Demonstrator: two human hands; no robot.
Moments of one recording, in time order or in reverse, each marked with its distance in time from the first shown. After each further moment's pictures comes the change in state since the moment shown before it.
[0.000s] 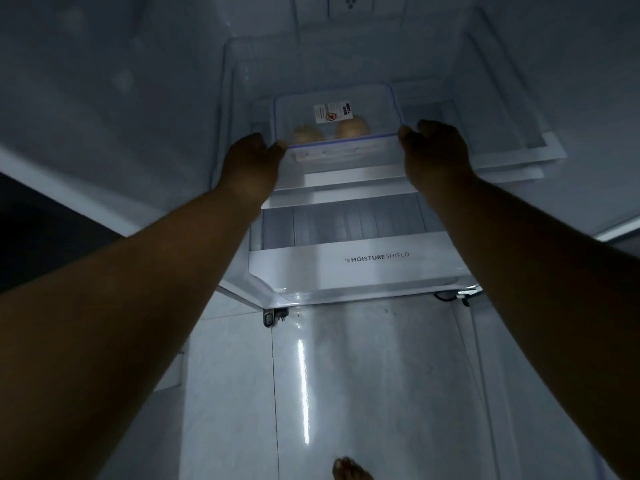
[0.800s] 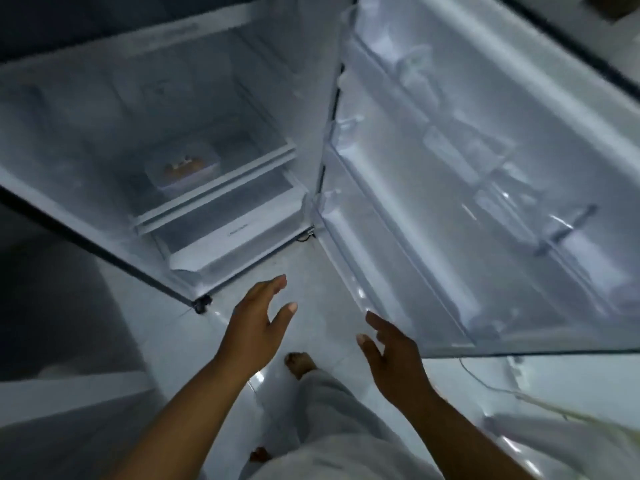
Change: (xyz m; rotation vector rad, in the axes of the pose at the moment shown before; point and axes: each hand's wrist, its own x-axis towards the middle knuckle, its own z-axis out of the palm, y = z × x) left_hand -0.476 0.079 -0.145 0.146 -0.742 0.472; right_hand -0.620 -0.003 -0.211 0.110 0.118 0.368
